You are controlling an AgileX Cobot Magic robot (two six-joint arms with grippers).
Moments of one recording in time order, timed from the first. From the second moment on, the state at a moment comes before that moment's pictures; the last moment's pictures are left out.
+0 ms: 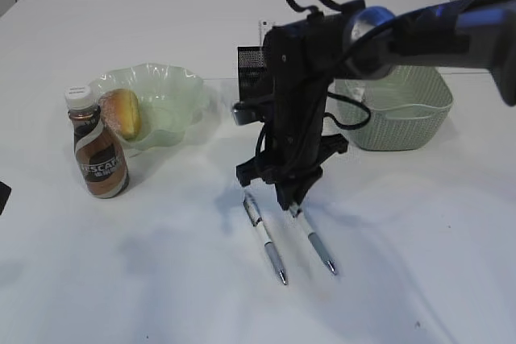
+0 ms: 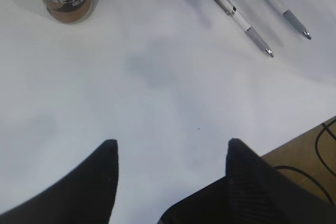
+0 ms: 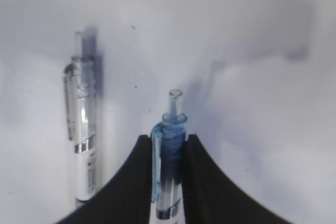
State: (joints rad) left arm -0.31 0.96 -0.82 -0.26 0.93 0.05; right arm 0.49 2.27 -1.76 0.03 1.13 0.12
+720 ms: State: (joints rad) left arm -0.31 0.96 -0.82 -0.25 0.93 0.05; right arm 0.49 2.14 -2.07 0.02 0.87 -0.04
